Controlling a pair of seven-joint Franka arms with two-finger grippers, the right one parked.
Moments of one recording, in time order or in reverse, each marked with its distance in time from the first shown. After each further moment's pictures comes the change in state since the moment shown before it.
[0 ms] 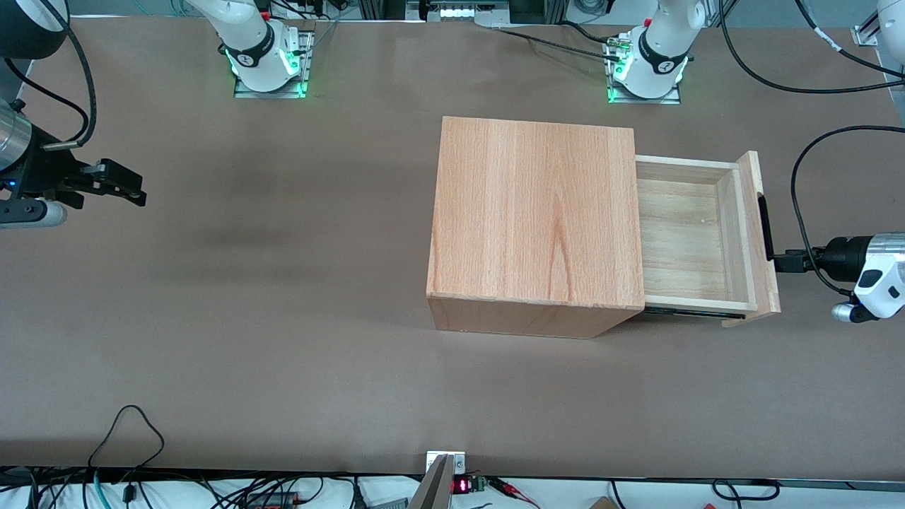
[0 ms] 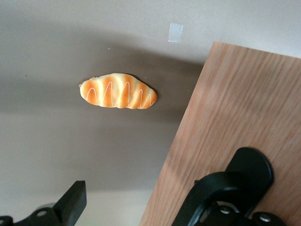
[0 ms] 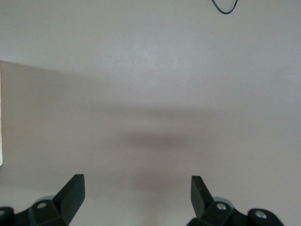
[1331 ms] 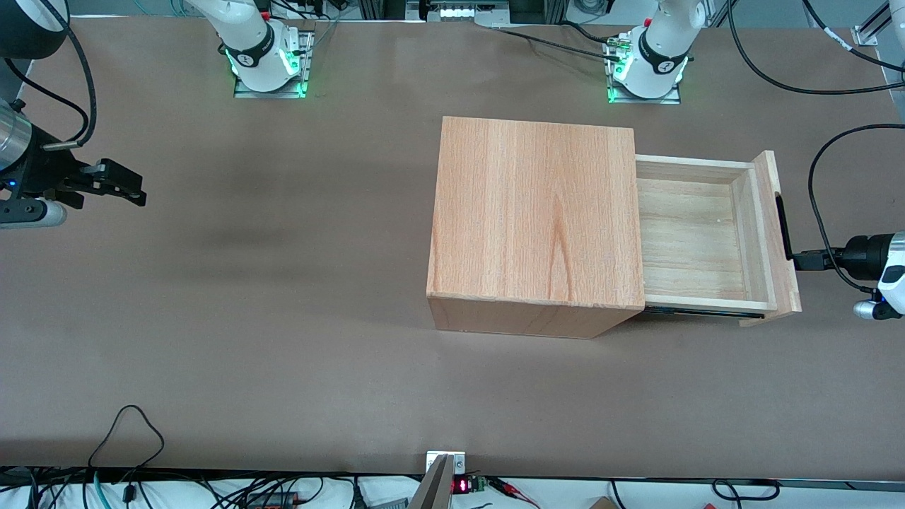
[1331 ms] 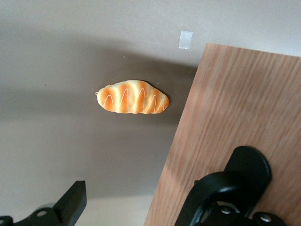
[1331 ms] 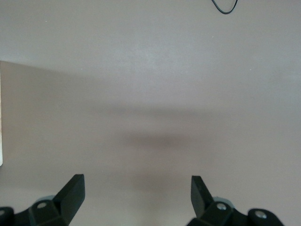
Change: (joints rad) arm 0.048 0.007 -0.002 0.005 0.000 0.013 0.079
